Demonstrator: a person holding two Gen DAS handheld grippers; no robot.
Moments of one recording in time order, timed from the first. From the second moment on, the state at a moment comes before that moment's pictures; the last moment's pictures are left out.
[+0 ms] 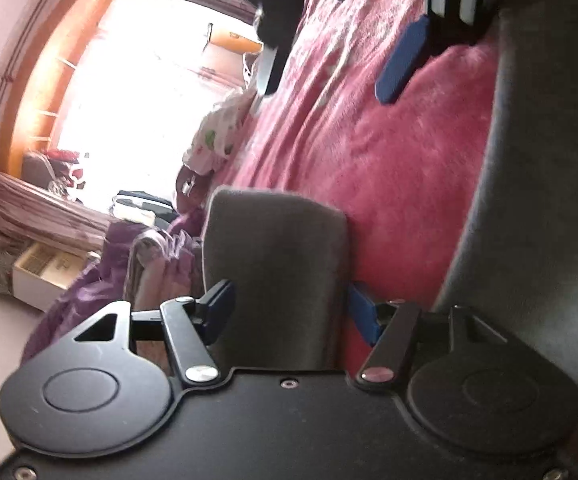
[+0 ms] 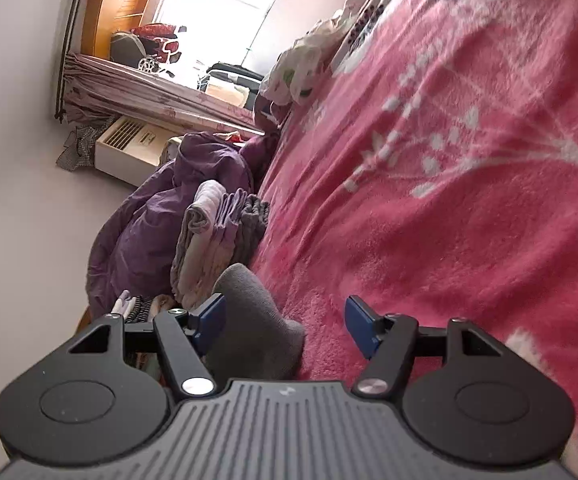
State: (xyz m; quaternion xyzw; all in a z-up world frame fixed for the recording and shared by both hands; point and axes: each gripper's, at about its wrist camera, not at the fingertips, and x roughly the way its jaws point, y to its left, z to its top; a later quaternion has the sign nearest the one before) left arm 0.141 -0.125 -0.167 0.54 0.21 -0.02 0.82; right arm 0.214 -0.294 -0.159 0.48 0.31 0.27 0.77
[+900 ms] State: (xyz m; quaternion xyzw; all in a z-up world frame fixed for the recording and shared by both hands) left arm 0.146 0.088 -0.100 -0.01 0.34 0.10 0.93; right arm 0.188 -0.220 -0.124 0.42 0.33 0.28 0.79
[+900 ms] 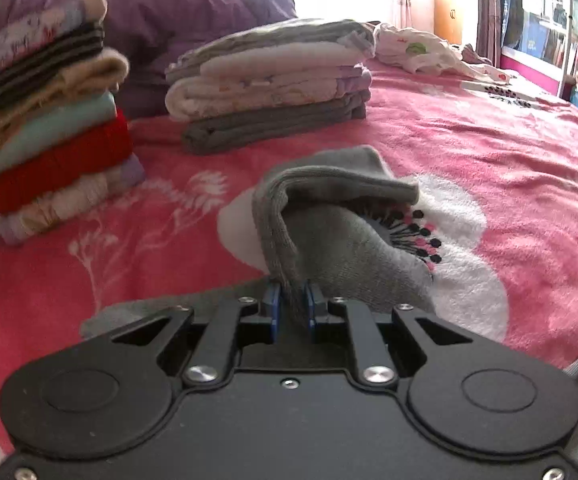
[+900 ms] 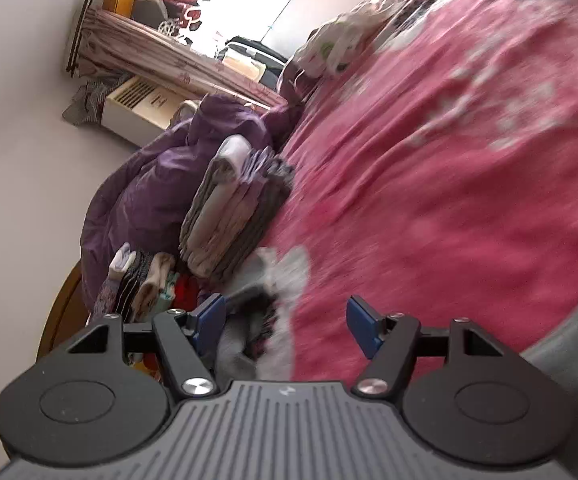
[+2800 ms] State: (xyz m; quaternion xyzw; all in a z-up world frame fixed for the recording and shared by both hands) left arm 0.113 0.203 -0.094 -0.20 0.34 0.10 0.91; right arm 0.213 -0.334 -0.133 0.37 0.30 0.09 0.87
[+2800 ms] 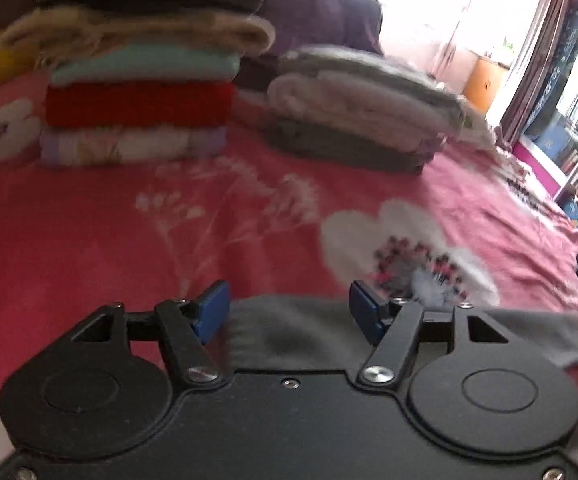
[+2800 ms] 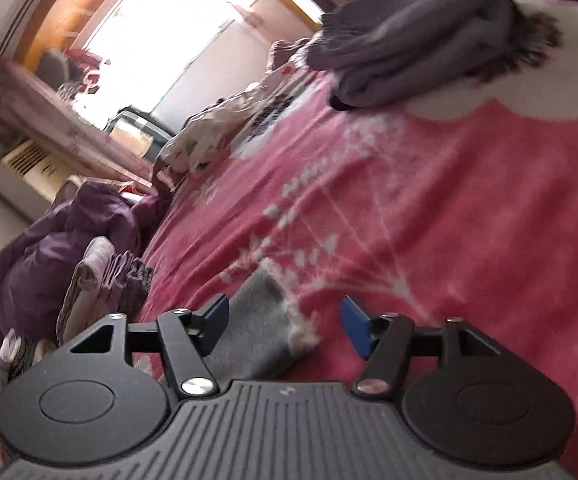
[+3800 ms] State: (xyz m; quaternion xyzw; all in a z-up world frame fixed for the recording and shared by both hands) left arm 0.151 0.211 -0.067 -0.20 0.21 0.01 0.96; right arm 0.219 -0.334 -0.105 0.35 0.20 0.17 0.90
